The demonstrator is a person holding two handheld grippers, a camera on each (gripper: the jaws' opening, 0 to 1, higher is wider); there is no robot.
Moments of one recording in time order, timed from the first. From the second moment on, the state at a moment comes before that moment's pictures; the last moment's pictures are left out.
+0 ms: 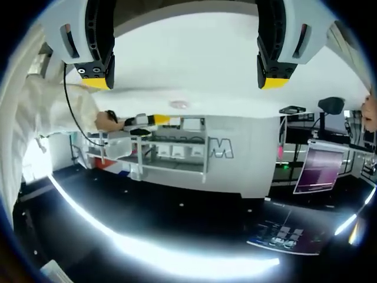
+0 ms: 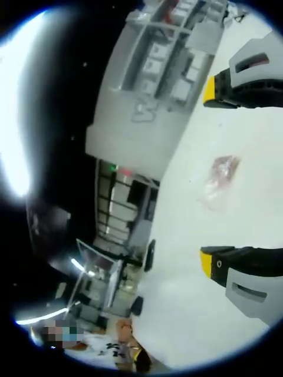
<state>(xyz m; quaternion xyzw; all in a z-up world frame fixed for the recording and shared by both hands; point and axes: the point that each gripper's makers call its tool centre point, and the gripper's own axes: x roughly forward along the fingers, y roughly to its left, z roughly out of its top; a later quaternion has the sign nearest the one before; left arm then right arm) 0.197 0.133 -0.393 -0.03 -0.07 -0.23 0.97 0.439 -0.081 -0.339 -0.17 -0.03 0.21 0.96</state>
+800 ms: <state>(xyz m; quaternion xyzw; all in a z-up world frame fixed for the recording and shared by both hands) 0.196 0.138 -0.392 -0.04 -0.07 -0.22 0.97 0.412 -0.083 -0.347 -0.18 -0.02 0.22 0.96</state>
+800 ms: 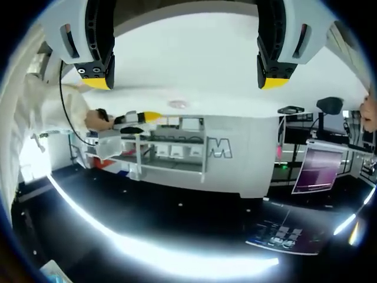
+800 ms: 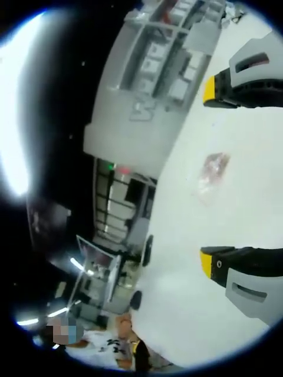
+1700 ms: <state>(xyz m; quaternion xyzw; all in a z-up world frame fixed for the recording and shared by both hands) 0.197 0.137 -0.394 -0.04 -0.07 -0.22 0.97 0.374 -0.088 -0.348 -0.16 -0.01 0.22 0.96</state>
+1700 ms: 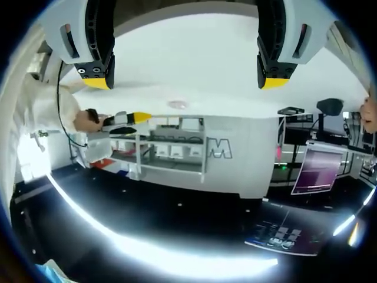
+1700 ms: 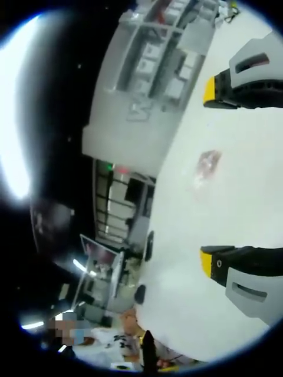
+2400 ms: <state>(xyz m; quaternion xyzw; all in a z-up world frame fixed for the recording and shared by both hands) 0.197 0.137 -0.394 -0.03 -0.07 -0.22 0.97 0.339 -0.116 -0.346 -0.13 -0.01 0.20 0.97</state>
